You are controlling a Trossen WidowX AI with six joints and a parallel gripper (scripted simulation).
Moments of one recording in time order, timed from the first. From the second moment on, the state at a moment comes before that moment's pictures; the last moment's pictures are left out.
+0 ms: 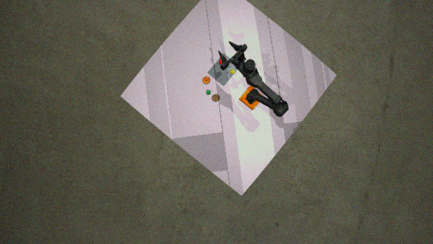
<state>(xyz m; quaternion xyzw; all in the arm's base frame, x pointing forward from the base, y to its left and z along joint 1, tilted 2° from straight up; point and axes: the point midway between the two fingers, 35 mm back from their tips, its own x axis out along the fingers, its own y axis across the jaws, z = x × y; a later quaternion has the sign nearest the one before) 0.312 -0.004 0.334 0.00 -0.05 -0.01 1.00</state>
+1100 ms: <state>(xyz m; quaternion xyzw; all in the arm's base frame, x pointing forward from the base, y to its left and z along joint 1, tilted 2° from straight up) 0.355 0.146 0.067 -0.11 0.69 0.10 0.71</state>
